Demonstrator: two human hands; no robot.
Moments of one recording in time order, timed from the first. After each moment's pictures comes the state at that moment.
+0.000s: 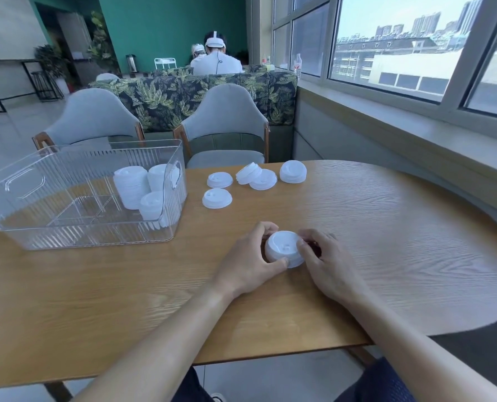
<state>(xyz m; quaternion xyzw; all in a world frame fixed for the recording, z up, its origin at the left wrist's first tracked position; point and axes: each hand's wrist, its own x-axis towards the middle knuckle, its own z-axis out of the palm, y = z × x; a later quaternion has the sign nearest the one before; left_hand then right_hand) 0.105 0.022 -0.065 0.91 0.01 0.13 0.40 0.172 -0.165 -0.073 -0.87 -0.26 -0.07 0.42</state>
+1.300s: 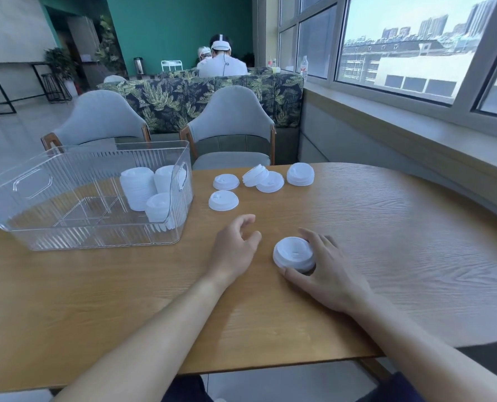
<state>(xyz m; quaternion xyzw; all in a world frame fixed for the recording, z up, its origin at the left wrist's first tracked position) 0.120 0.055 -0.061 0.85 0.15 0.22 0.46 0.166 -0.155 -0.069 -0.90 -0.32 -0.07 0.30</state>
